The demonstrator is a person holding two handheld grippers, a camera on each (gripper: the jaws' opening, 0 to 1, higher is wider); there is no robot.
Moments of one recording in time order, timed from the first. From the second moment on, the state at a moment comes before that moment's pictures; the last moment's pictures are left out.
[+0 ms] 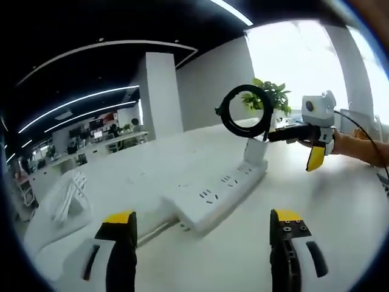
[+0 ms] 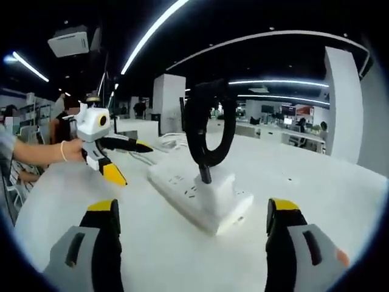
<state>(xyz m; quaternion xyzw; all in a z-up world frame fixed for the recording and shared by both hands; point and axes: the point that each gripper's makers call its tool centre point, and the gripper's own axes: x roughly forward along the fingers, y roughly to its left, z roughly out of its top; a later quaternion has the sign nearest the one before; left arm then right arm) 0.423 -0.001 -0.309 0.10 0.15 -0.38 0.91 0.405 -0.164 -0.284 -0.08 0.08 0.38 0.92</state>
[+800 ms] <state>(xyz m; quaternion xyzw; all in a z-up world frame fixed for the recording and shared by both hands) 0.377 -0.005 -0.266 0.06 0.10 -0.39 0.91 0.352 -0.159 -0.244 -0.09 0.05 0.37 0.92</state>
